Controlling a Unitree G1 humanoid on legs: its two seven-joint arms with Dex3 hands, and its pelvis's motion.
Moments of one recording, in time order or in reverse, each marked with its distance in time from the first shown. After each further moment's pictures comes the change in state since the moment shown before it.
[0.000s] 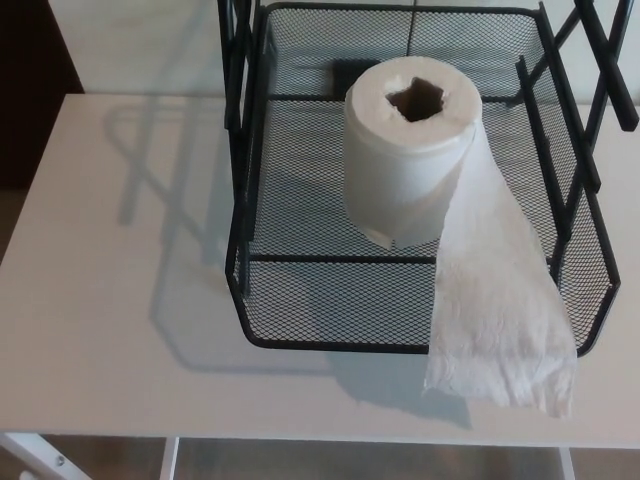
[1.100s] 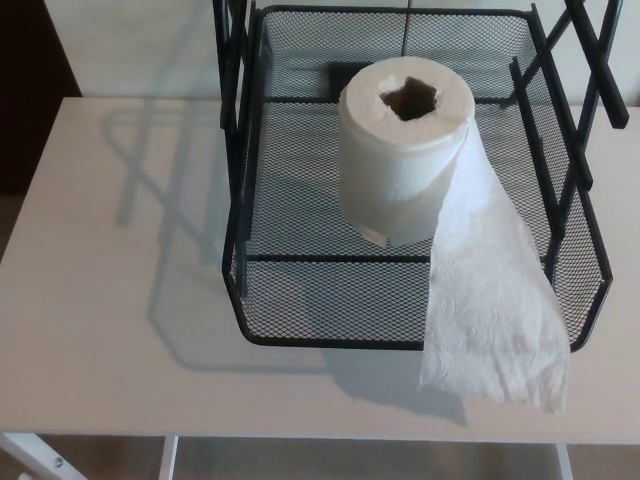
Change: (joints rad) left_arm -0.019 -0.008 0.001 0.015 0.000 0.000 0.001; right_arm 0.235 0.033 0.663 0.391 -0.245 0.084 -0.502
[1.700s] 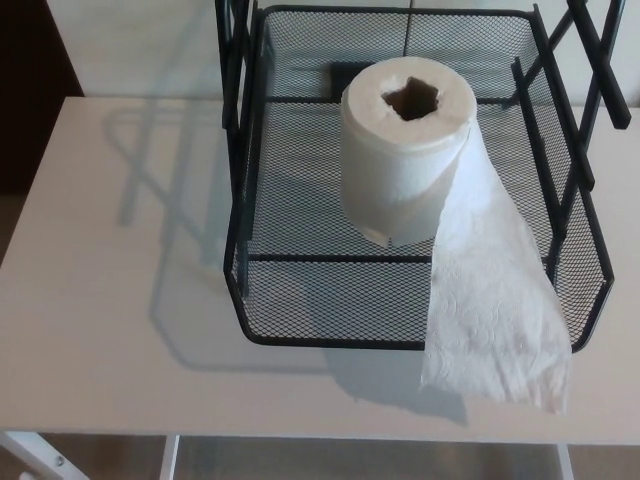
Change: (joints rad) left_arm -0.009 -0.001 0.002 0.002 0.000 0.000 0.000; right_arm -0.013 0.001 0.211 0.090 -0.078 0.000 -0.257
